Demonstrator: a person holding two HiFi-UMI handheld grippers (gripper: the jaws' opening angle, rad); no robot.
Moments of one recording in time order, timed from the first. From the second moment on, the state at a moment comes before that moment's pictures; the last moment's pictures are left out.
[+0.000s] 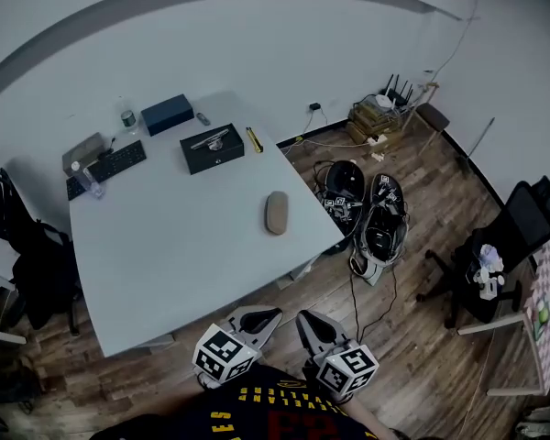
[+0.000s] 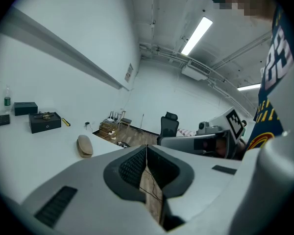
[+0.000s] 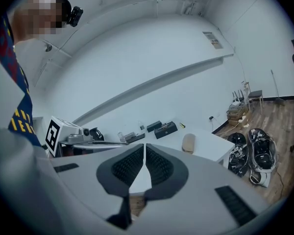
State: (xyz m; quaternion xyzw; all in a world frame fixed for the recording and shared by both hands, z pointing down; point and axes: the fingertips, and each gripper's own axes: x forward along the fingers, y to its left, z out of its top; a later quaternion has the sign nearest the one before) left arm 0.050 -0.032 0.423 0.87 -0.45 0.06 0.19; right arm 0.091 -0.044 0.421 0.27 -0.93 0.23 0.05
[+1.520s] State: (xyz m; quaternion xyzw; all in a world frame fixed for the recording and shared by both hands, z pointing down) left arm -0.048 -0.153 0.451 0.85 -0.46 0.07 0.22; right arm -0.011 -0.168 0.454 0.25 -0.92 0.28 0.08
